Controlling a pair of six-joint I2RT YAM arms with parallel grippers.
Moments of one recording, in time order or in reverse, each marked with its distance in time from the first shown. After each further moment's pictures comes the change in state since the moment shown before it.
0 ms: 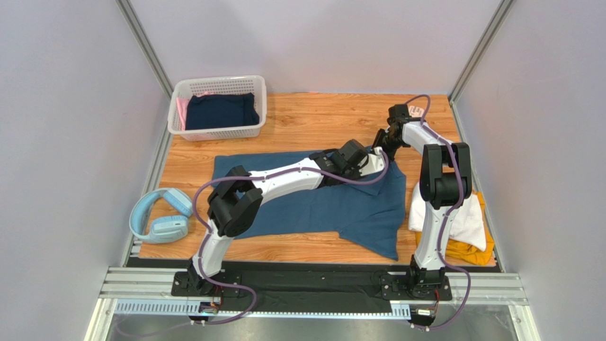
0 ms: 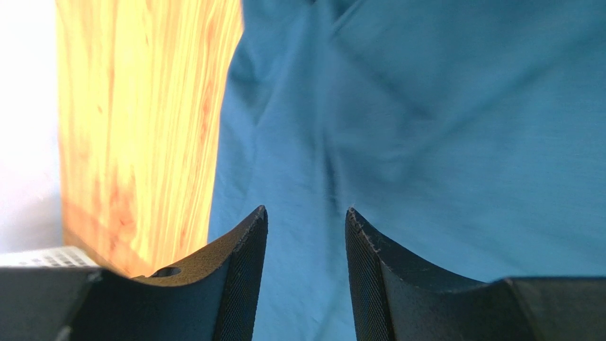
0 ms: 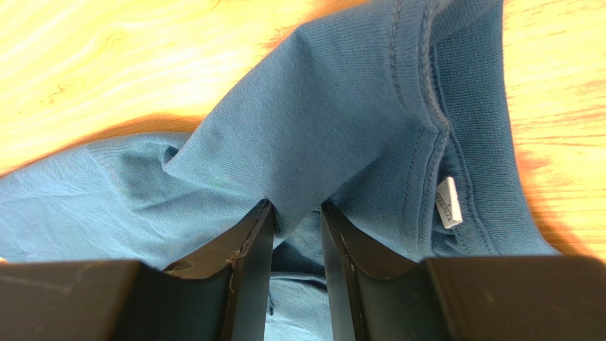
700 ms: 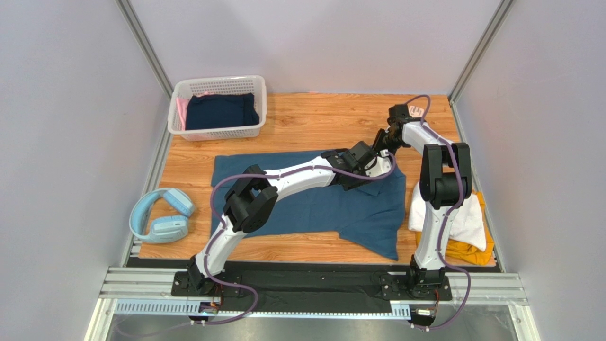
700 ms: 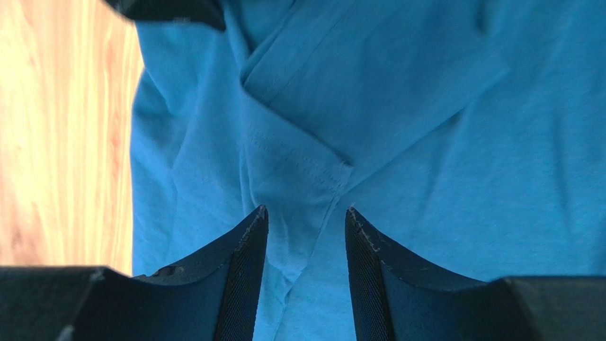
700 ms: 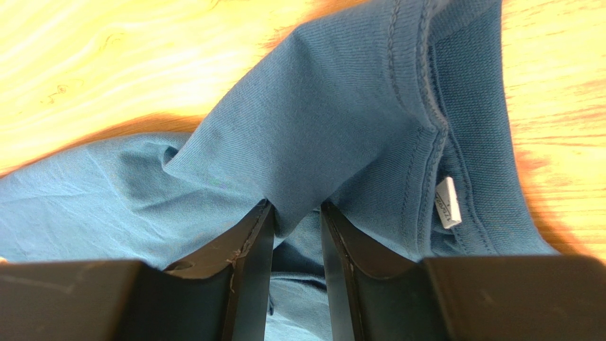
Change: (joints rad) left arm -0.030 0.138 0.174 -0.126 0.116 -0.106; right arm -0.001 0.000 -0.001 0.001 0.000 0.000
